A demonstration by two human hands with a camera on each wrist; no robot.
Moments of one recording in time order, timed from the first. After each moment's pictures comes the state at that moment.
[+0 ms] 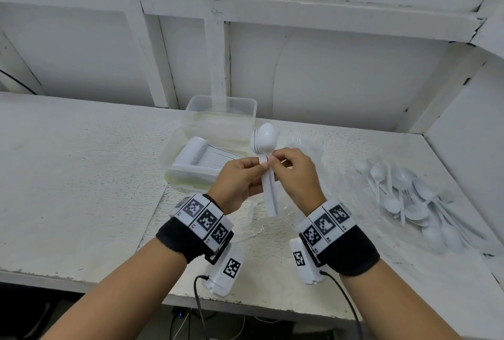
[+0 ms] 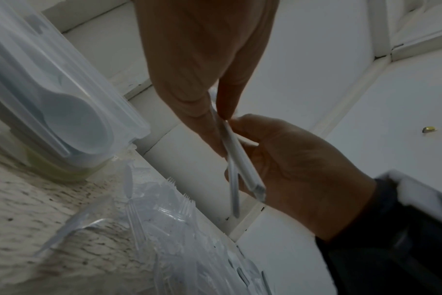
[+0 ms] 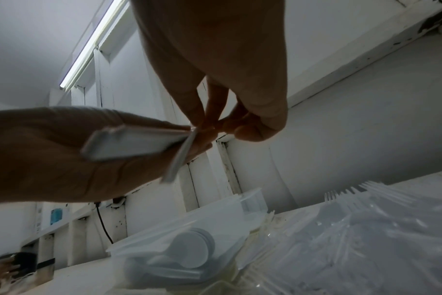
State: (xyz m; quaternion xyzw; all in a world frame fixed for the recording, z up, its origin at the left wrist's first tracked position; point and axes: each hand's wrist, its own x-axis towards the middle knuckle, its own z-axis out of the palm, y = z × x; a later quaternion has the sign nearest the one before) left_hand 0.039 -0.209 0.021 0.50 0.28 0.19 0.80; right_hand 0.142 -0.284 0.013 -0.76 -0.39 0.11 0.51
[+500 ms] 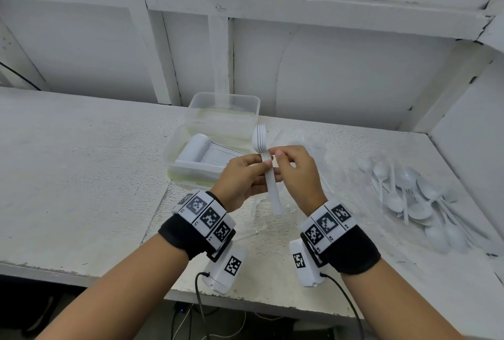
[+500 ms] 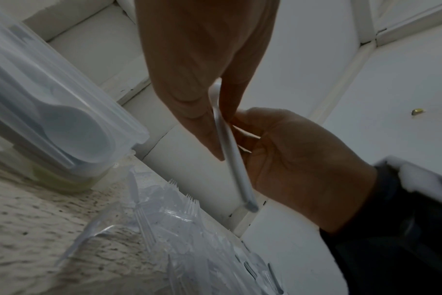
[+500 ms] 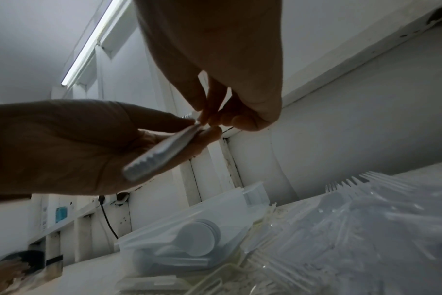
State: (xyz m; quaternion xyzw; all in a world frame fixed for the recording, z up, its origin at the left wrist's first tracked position) left_hand 0.038 -0.209 0.018 0.51 0.28 0.18 0.79; right_hand 0.135 -0.286 0.015 -0.74 -0.38 0.12 0.54
